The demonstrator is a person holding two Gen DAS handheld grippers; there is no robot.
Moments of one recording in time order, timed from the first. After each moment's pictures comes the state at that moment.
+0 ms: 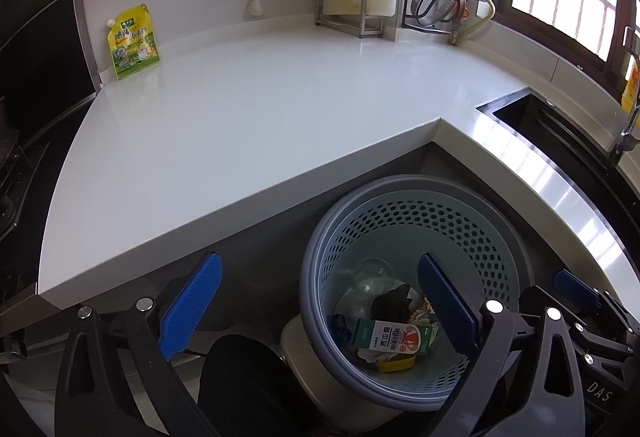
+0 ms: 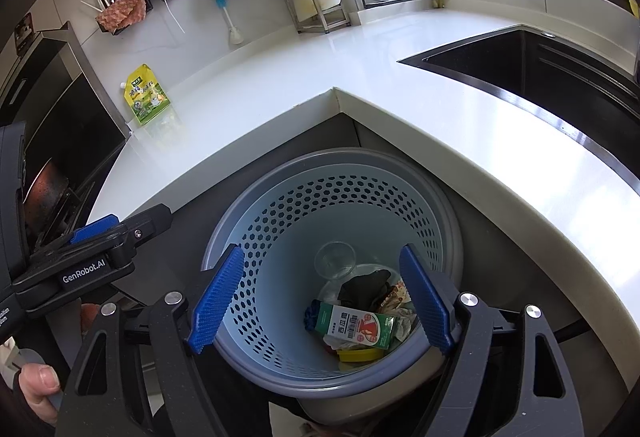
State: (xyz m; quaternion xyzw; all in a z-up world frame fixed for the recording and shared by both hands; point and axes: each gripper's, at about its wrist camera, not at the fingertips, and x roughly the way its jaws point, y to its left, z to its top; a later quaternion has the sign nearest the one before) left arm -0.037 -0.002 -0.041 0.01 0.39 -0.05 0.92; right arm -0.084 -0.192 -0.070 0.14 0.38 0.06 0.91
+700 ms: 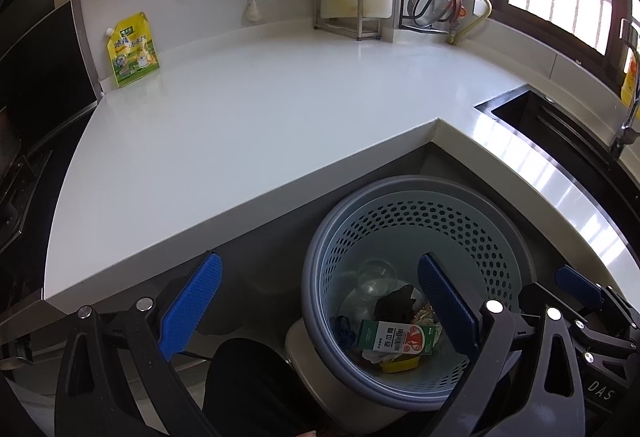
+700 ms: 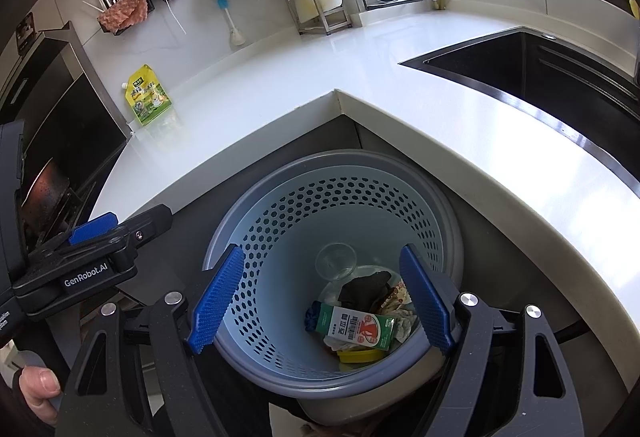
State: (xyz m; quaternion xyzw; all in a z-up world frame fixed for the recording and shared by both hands) left arm -0.039 -0.006 -0.039 0.03 0.38 -0.05 0.92; right arm -0.085 -0.191 -0.069 0.14 0.38 0.07 0.91
